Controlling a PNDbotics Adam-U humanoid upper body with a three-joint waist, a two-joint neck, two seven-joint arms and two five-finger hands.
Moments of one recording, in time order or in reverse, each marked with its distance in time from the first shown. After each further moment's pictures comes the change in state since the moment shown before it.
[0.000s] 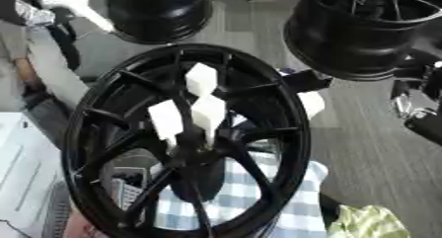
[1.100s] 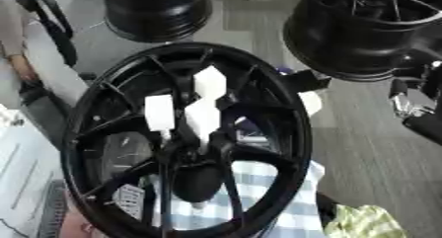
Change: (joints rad) left arm 0.316 0.093 0.186 0.214 -0.270 0.045 0.013; right arm 0.000 0.000 -0.011 0.007 0.000 0.000 -0.004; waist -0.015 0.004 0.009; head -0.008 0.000
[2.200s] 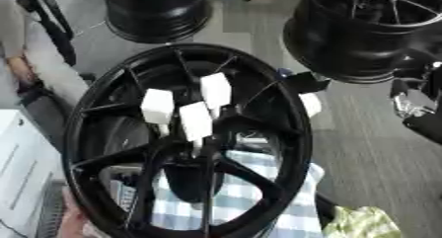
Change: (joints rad) left arm 0.038 -0.014 0.059 -0.086 0.171 -0.003 0.075; right arm 0.001 0.001 -0.002 0.009 0.000 0.000 0.000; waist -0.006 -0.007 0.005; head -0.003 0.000
